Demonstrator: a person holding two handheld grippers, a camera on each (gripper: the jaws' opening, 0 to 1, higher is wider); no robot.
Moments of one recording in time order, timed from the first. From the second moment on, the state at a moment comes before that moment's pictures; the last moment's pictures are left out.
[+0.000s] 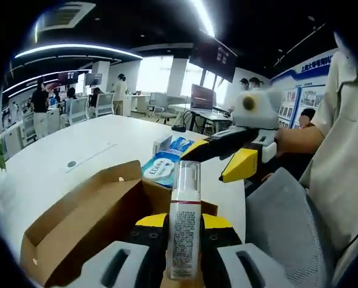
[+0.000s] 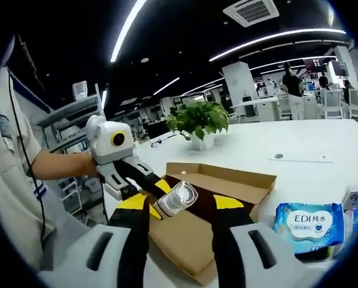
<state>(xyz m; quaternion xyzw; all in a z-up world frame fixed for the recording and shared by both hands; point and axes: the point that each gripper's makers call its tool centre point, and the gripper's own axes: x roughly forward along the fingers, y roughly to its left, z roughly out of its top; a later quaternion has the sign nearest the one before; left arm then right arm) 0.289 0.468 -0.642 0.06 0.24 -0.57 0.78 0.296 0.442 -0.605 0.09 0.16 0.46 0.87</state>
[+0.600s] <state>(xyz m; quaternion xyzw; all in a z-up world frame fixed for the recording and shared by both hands) 0.279 0.453 -0.629 0.01 0.21 -0.60 0.77 0.296 0.452 -0.599 0.13 0.16 0.47 0.86</state>
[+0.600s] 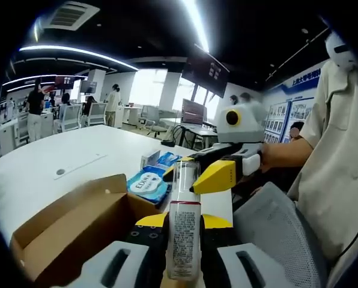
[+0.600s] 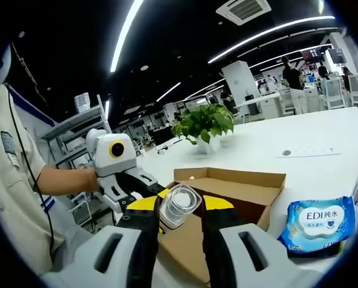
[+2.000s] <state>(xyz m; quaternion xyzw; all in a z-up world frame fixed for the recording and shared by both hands) 0.300 0.486 -0.625 0.08 0.20 -0.52 0.83 0.326 0.405 -0.569 0.03 0.13 0.44 0.89</state>
